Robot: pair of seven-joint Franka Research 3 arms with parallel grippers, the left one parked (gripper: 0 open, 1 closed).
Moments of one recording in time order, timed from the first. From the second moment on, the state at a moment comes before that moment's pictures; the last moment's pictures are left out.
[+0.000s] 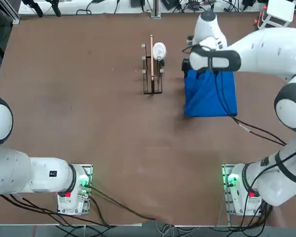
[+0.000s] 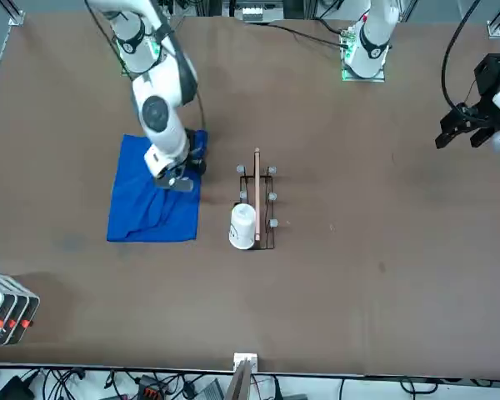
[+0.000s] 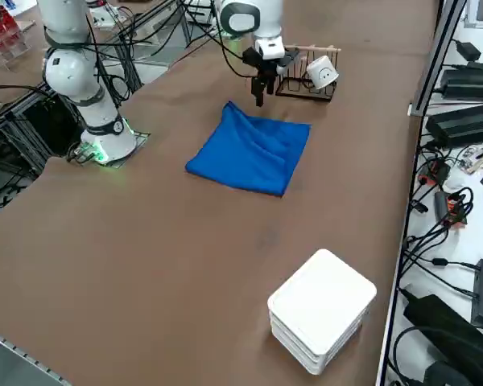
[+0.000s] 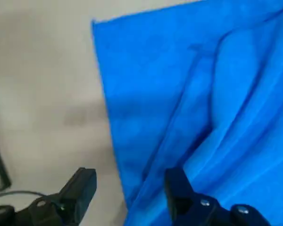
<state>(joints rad) 0.53 0.34 -0.04 -2.02 0.05 2.30 0.64</state>
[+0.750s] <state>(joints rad) 0.40 0.53 -0.04 -1.89 0.05 2.37 0.83</state>
